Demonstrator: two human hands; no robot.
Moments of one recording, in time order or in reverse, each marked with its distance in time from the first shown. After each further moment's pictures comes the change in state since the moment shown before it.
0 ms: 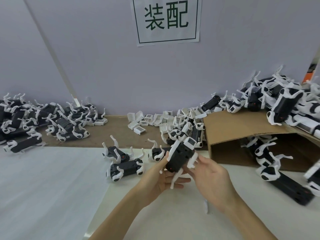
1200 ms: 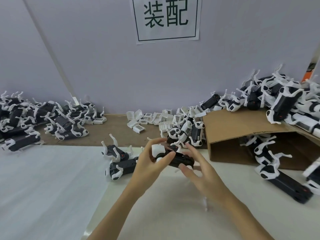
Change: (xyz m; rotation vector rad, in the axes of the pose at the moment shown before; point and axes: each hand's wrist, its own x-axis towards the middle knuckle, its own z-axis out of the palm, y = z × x) left_hand -0.006 0.013 -0.007 0.486 0.291 0.613; right_hand -0.004 0.005 -0.003 -0.884 0.170 -0.096
